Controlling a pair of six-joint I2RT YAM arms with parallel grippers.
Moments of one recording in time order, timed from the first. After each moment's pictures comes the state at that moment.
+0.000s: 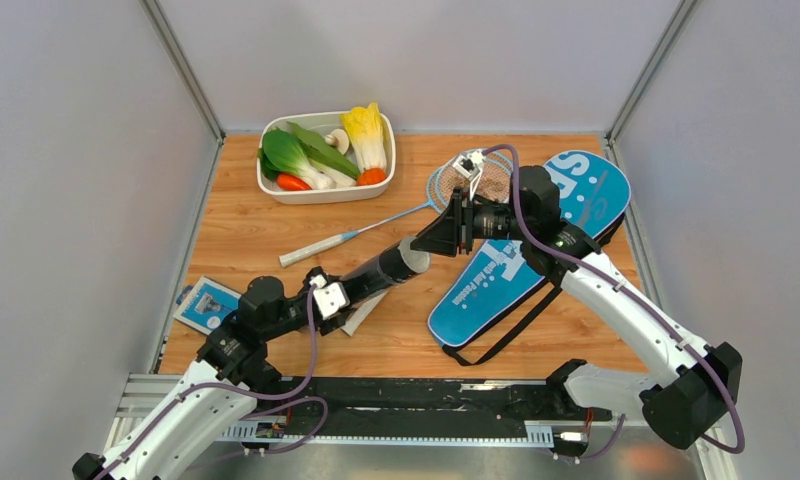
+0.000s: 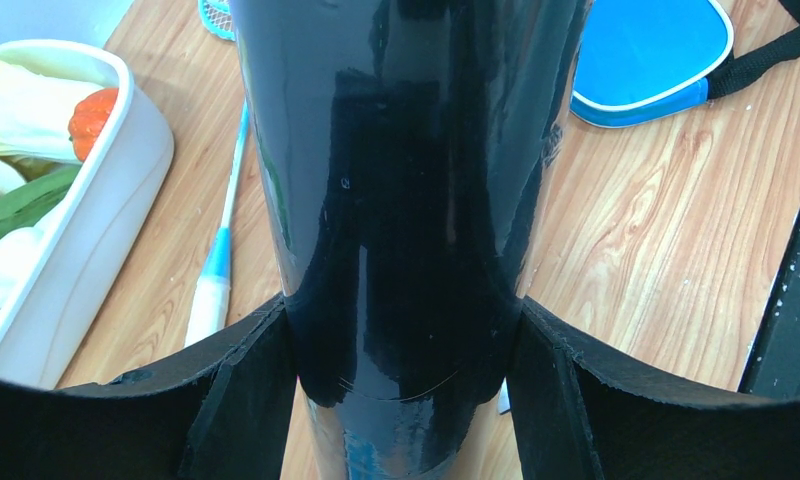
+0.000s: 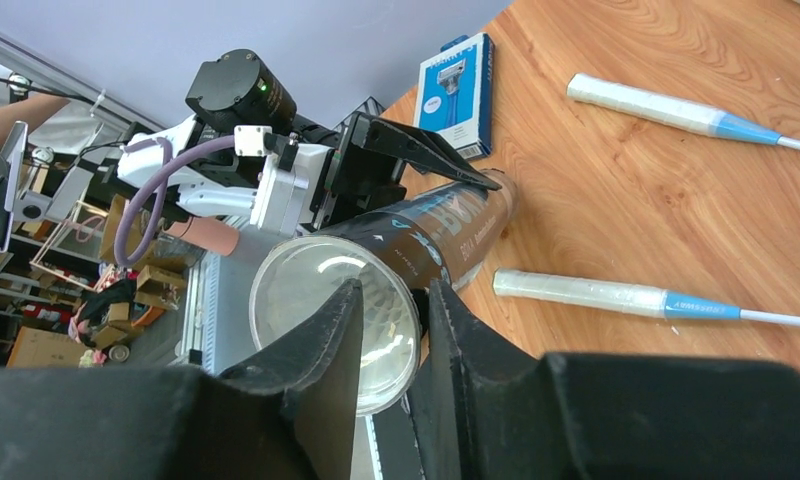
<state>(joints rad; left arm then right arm) -0.60 0.41 0.36 -0.29 0.37 0.48 0.60 1.17 1.08 -0.11 -0.83 0.51</state>
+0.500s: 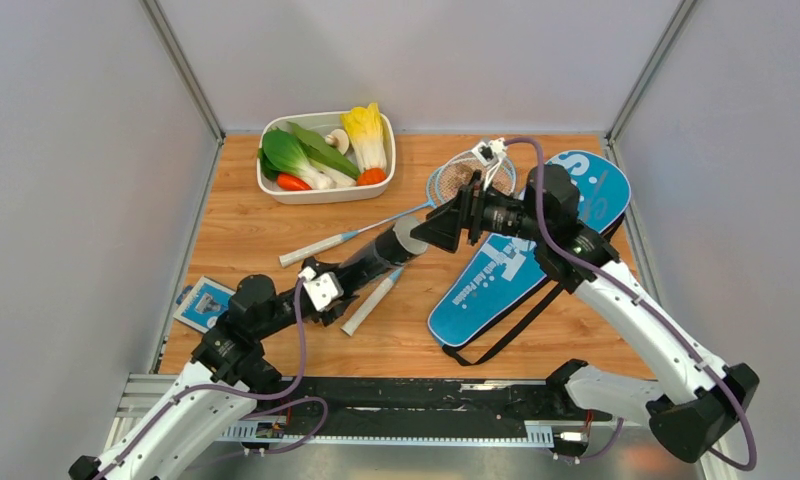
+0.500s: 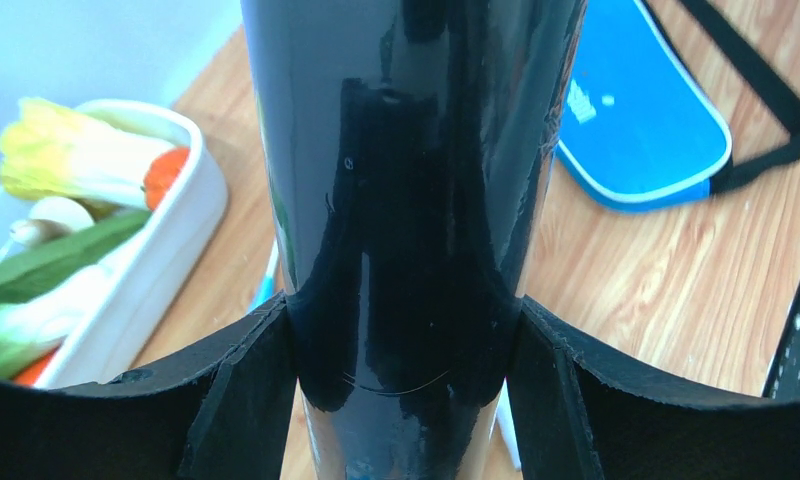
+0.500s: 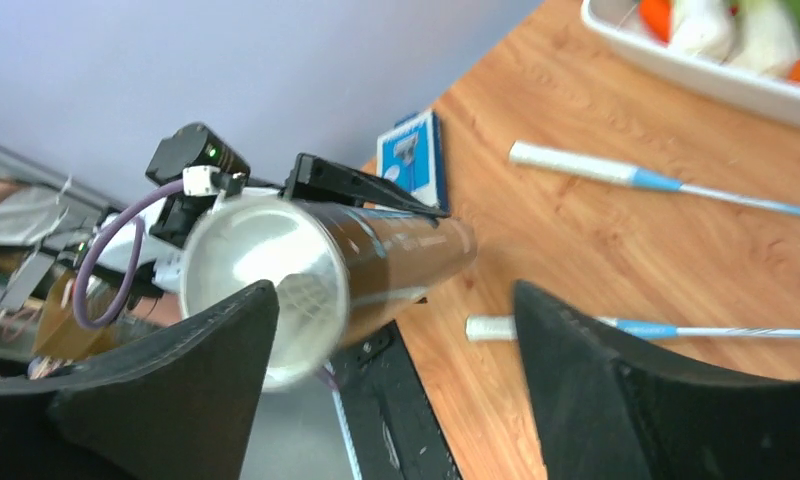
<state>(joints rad) -0.61 0.40 0.40 -0.23 0.35 0.41 0.60 1.12 1.14 -0.15 -0.67 0.54</state>
